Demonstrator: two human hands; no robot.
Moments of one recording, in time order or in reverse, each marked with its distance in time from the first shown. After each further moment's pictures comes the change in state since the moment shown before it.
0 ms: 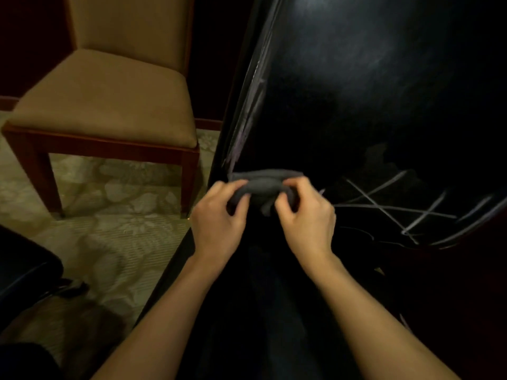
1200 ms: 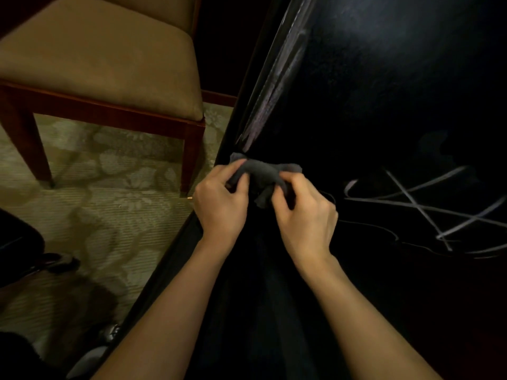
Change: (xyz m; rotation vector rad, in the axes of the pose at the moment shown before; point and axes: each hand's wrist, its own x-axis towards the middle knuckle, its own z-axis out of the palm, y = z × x) left_hand 0.006 -0.035 0.035 -0.131 0.095 -0.316; right_hand -0.013 0.008 0.046 -0.112 -0.049 -0.126
